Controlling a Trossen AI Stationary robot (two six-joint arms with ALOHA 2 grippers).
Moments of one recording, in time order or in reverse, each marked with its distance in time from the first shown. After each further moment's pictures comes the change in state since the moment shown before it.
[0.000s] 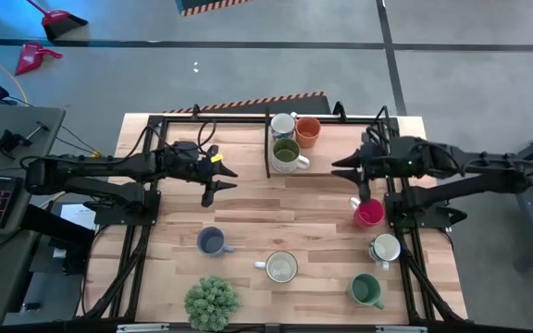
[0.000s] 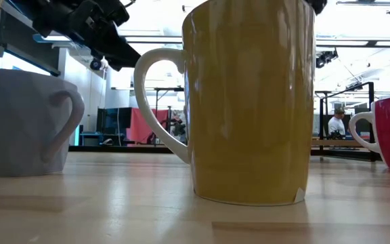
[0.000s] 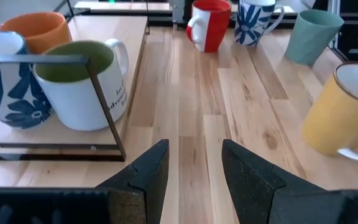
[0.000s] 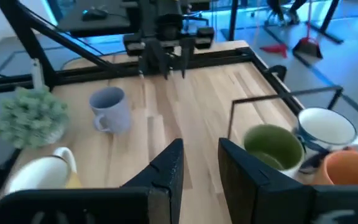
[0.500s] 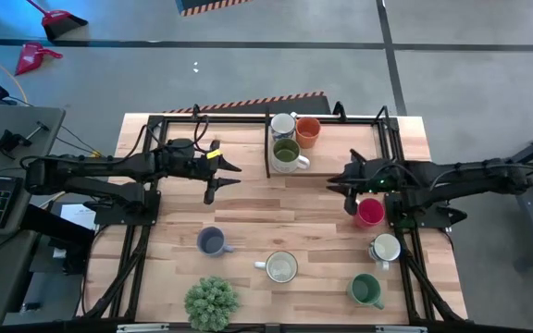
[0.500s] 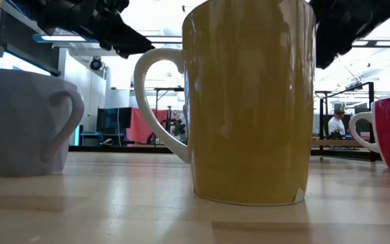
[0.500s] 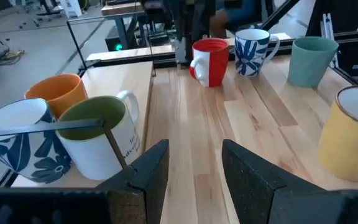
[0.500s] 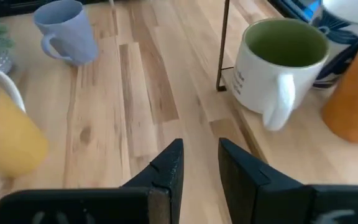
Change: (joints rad) left arm 0.000 0.000 0.000 0.140 0.000 0.092; right arm -0.003 -0.016 -0.377 0.167 0.030 0.066
